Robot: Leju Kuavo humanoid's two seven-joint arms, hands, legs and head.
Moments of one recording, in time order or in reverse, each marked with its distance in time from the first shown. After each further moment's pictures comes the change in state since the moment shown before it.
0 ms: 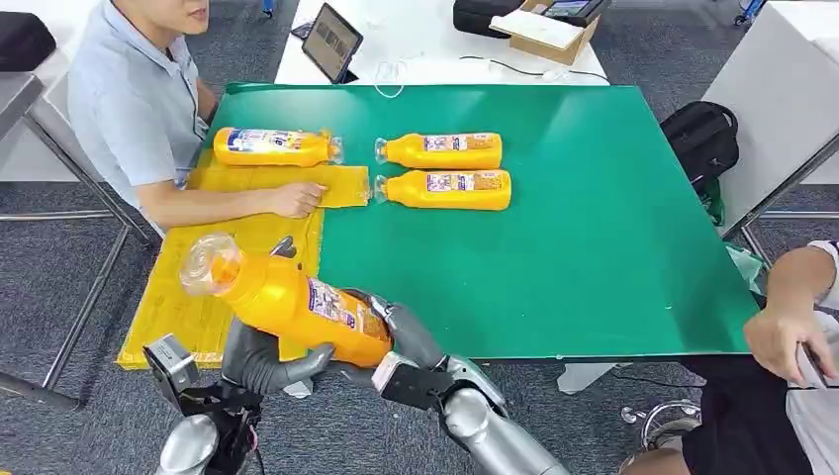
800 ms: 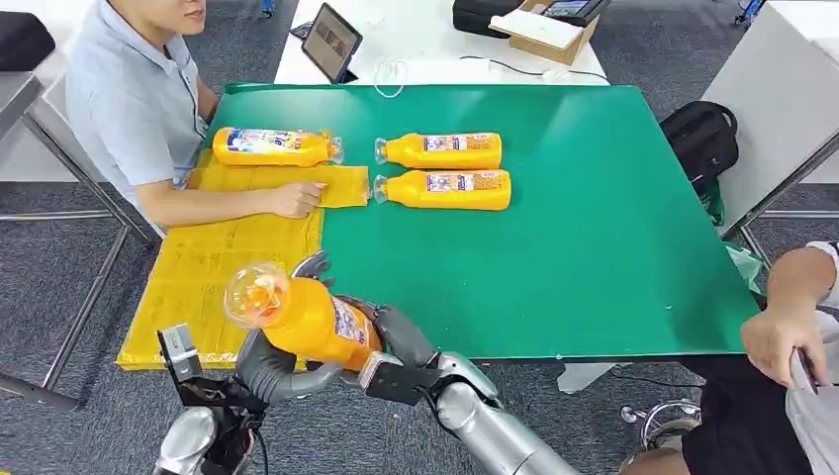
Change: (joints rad) left arm -0.043 0.053 -0.050 0.057 0.144 -0.205 0.062; right arm -0.079 0.018 0.045 0.166 0.019 -0.072 -0.004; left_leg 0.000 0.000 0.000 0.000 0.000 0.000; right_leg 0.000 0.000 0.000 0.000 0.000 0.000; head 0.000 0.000
